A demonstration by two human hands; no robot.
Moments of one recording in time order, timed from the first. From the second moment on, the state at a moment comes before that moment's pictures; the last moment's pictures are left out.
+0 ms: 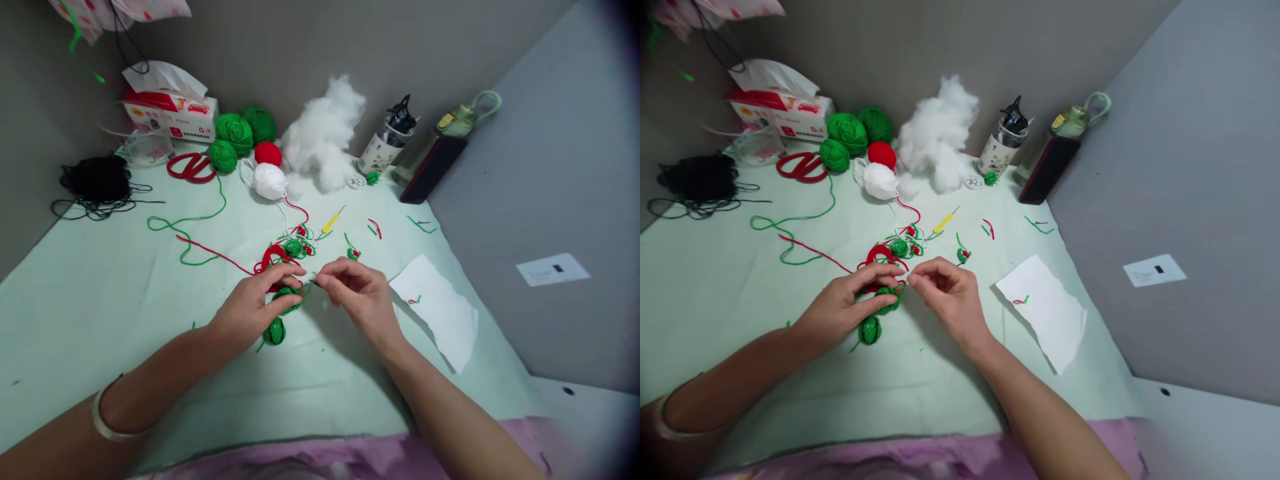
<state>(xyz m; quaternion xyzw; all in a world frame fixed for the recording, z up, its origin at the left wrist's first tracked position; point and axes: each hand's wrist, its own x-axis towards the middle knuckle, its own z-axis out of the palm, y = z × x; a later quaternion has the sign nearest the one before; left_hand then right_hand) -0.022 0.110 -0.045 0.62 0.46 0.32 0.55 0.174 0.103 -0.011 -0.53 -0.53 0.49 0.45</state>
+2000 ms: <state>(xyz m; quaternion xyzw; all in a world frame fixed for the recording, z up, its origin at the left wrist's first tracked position) -0.037 0.122 -0.025 0.60 0.46 0.34 0.56 0.184 0.097 -0.020 -0.46 -0.81 0.21 0.30</state>
